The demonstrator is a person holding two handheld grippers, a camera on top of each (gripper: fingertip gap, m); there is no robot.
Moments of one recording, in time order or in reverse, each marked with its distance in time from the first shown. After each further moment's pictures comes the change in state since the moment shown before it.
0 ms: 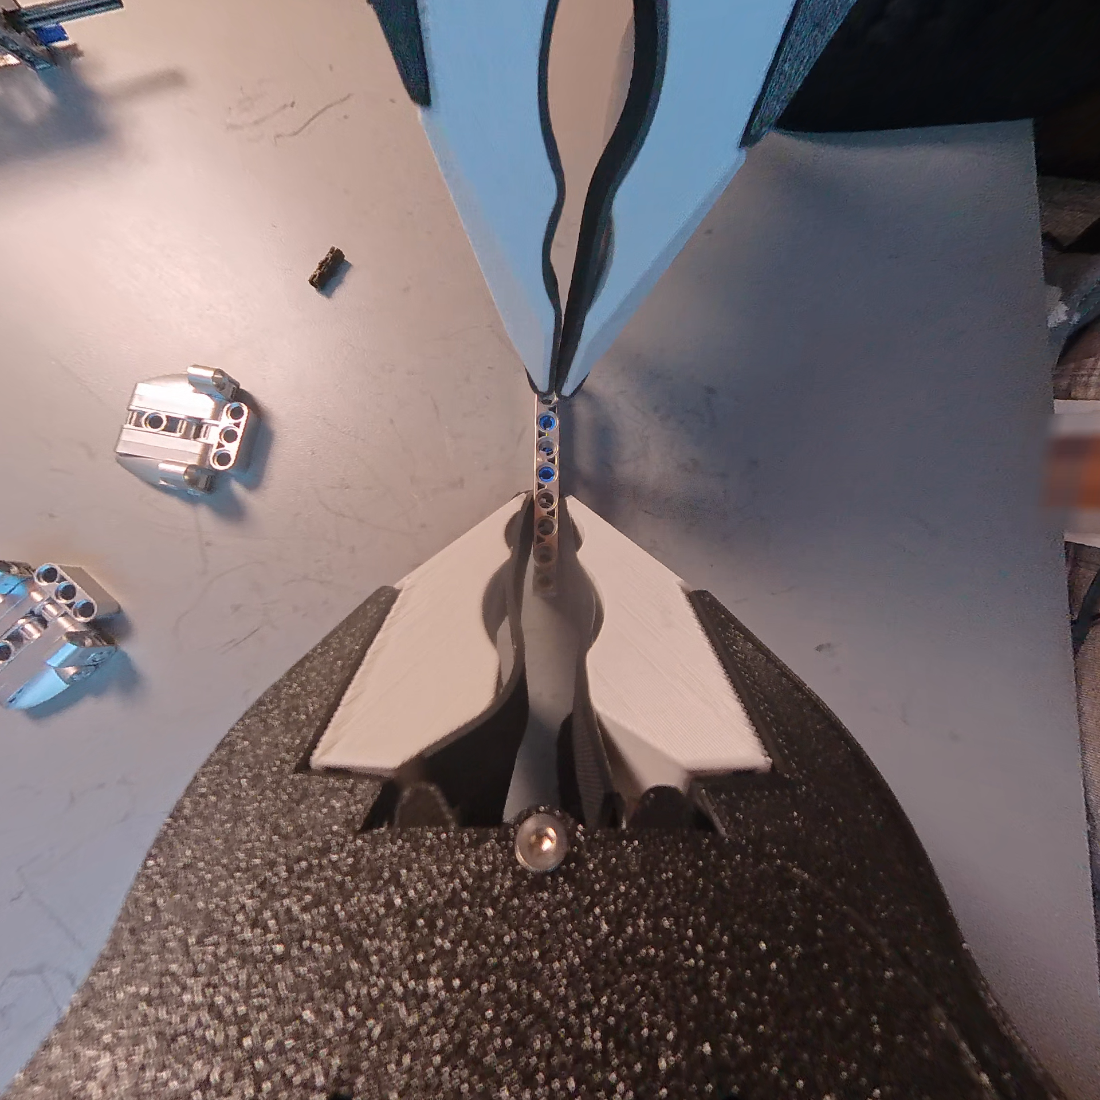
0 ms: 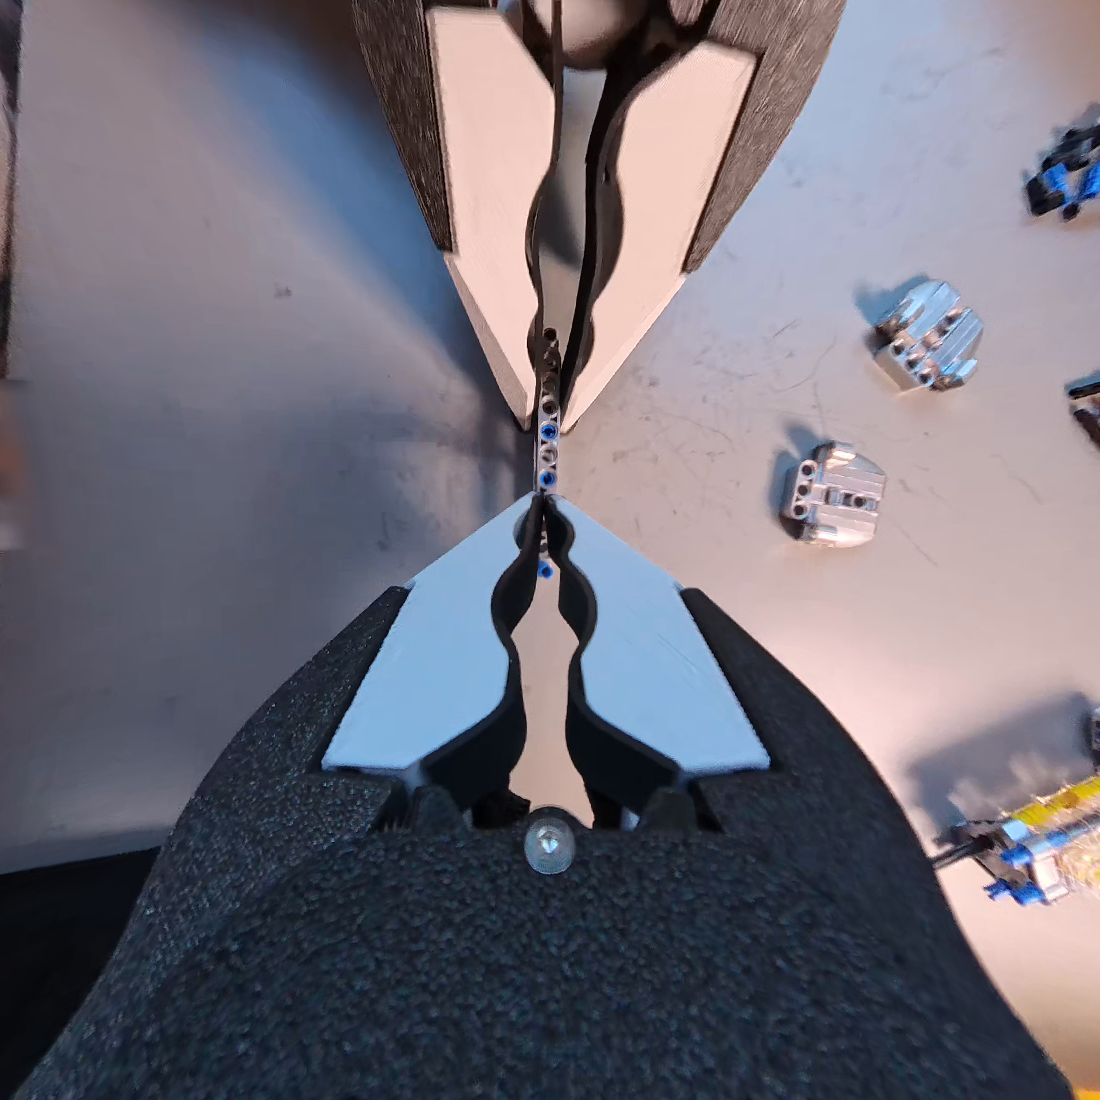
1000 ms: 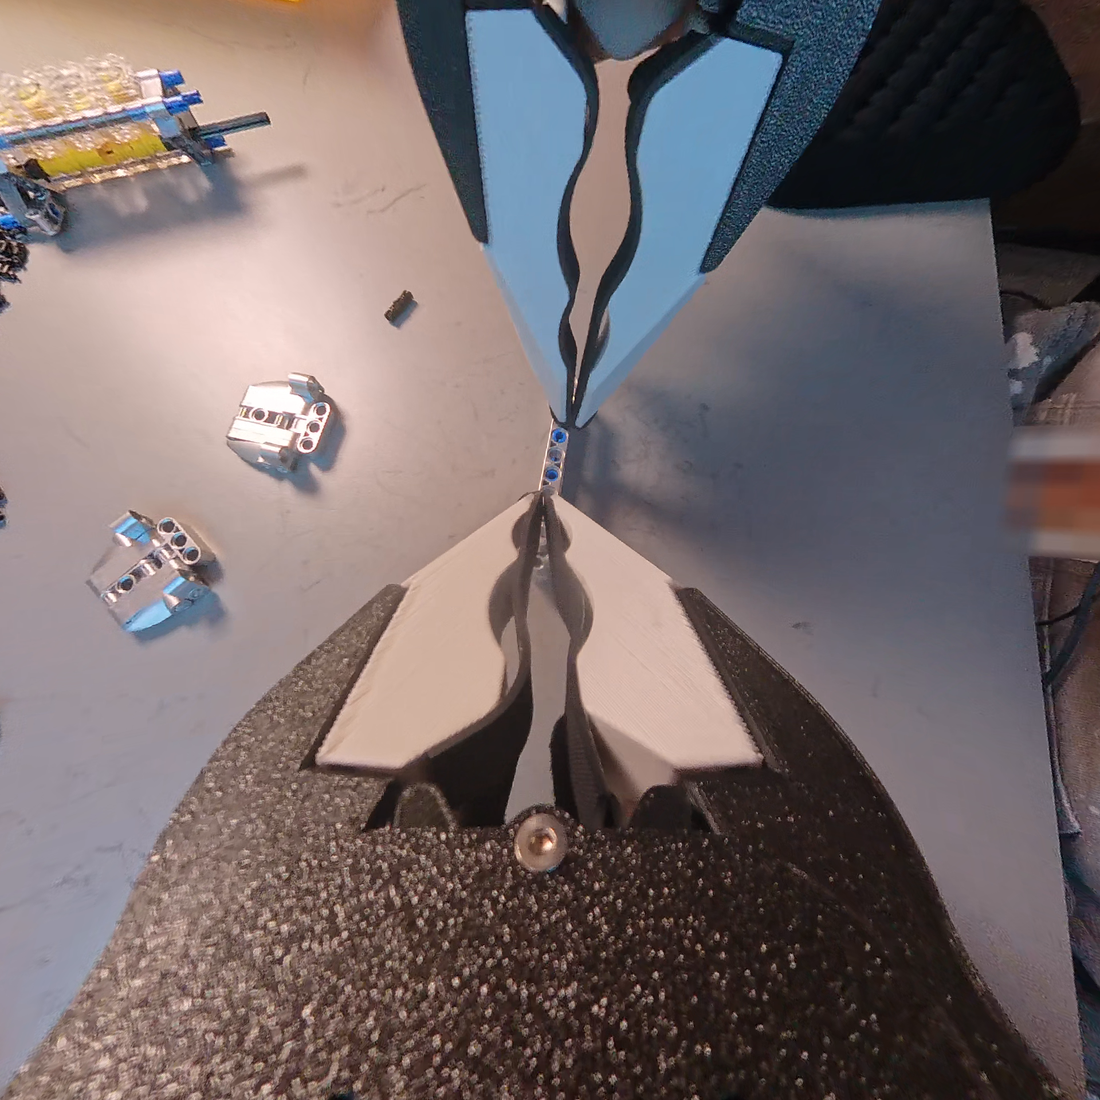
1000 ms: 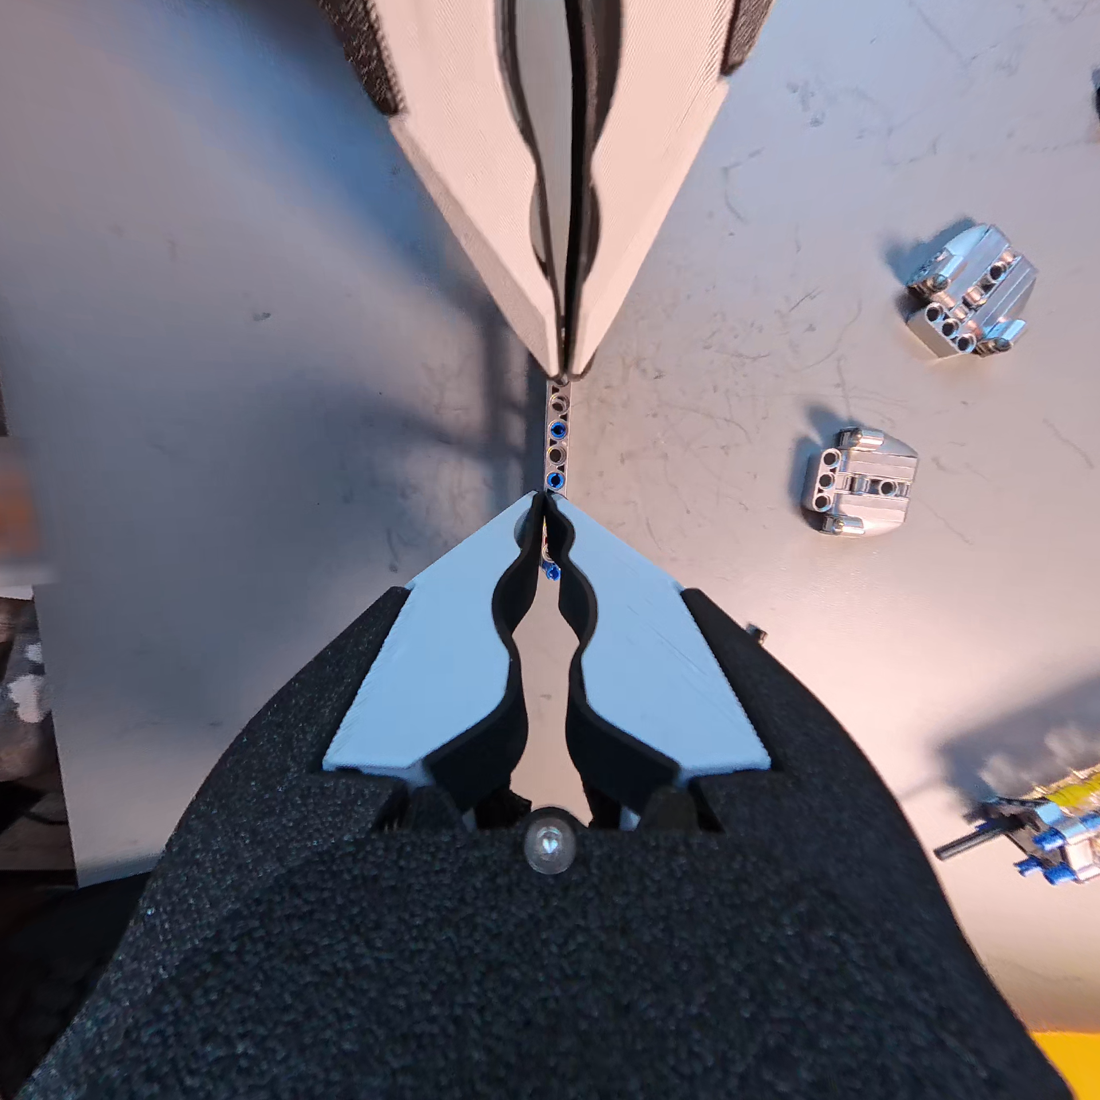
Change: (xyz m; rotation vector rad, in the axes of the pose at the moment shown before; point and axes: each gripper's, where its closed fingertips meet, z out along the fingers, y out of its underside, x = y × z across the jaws) left arm -0.004 -0.007 -0.032 0.095 -0.077 -0.003; right arm -0.002 -0.003 0.008 -0.104 -0.004 0.087
